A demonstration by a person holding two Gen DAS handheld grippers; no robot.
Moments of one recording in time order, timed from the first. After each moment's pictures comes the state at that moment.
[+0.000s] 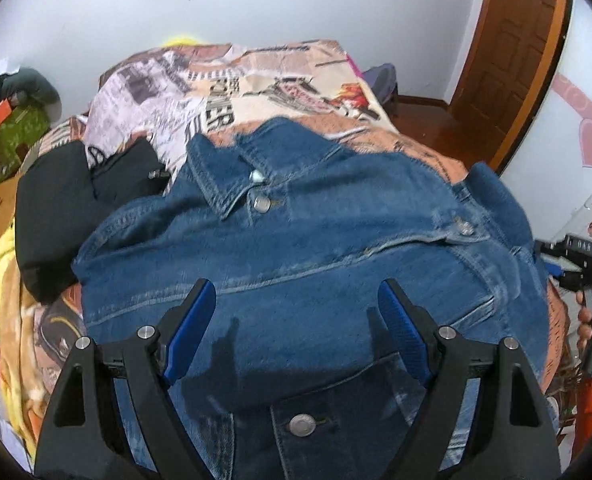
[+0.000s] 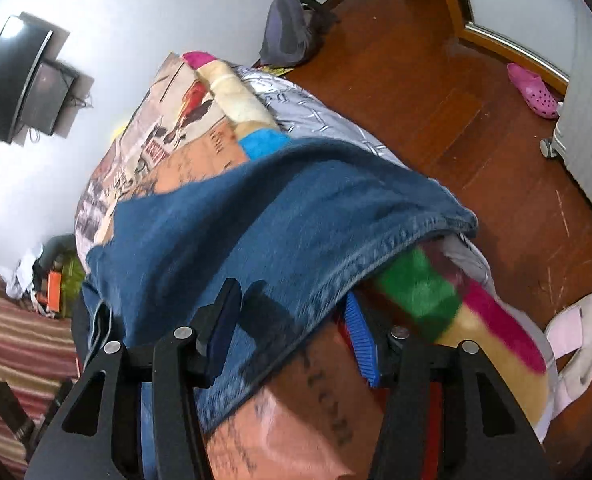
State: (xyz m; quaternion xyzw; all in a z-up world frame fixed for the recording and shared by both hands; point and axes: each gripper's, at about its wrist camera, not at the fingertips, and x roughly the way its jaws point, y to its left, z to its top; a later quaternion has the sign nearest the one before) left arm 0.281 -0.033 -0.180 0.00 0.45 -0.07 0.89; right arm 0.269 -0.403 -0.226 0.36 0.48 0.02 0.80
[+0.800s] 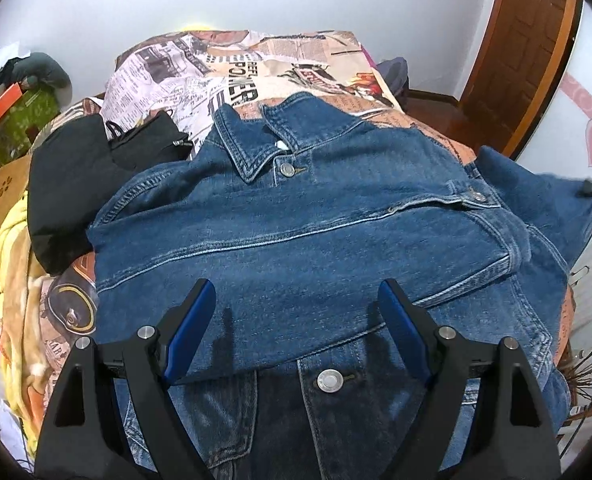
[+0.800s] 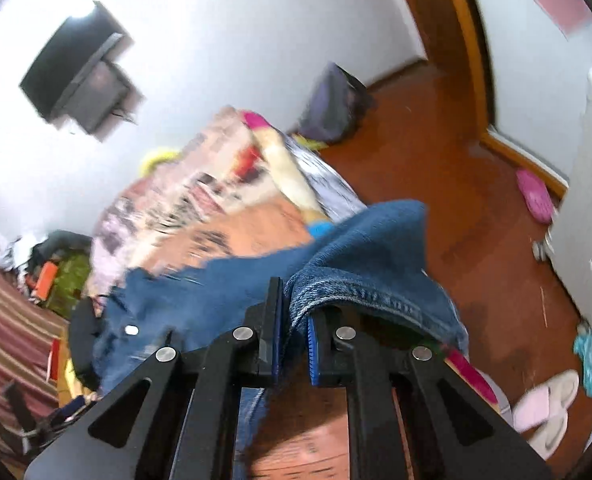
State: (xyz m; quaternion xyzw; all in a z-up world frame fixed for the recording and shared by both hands) left arm 0.255 -0.015 -0.185 -0.01 0.45 -0.05 0.89; right arm 0.228 -0.385 -0.106 0.26 0.36 0.03 0.89
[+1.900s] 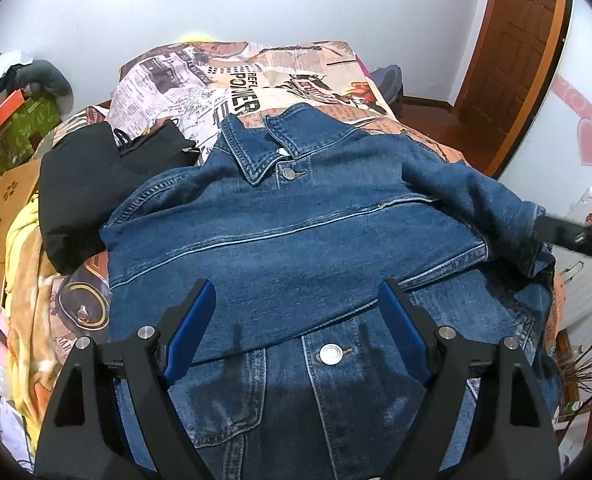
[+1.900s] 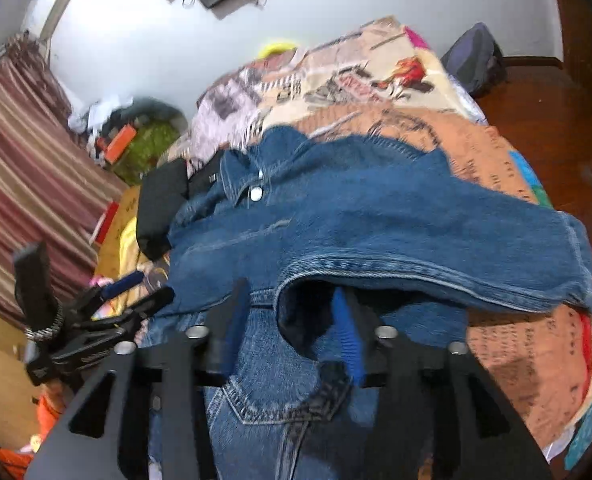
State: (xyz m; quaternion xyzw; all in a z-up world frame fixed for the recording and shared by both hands) left arm 0.232 -0.010 -0.172 0.00 0.44 -0.06 0.90; right arm 0.218 -0.228 -0.122 0.16 0.45 0.23 0.85
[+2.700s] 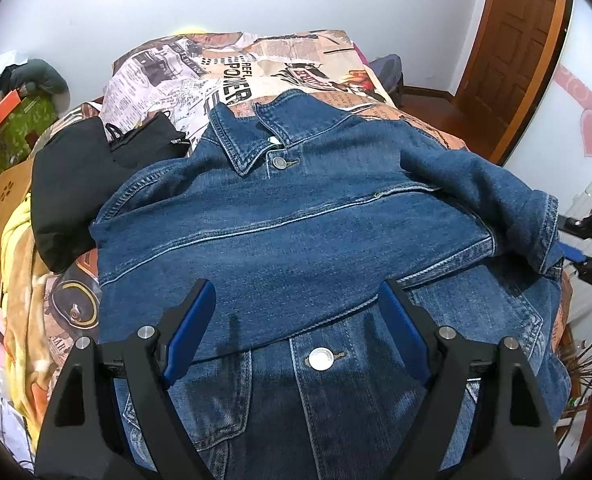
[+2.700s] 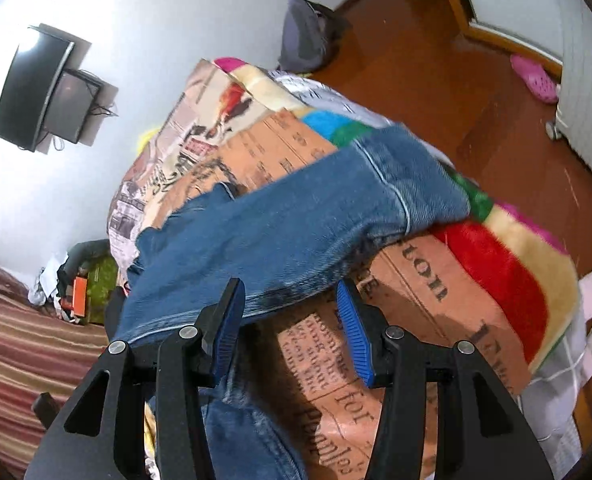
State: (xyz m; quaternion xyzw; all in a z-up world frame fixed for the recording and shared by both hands) left arm 0.242 -0.021 -0.184 0.00 0.46 -0.06 0.89; right arm 0.220 -0.357 -0.188 0.39 0.46 0.03 0.80
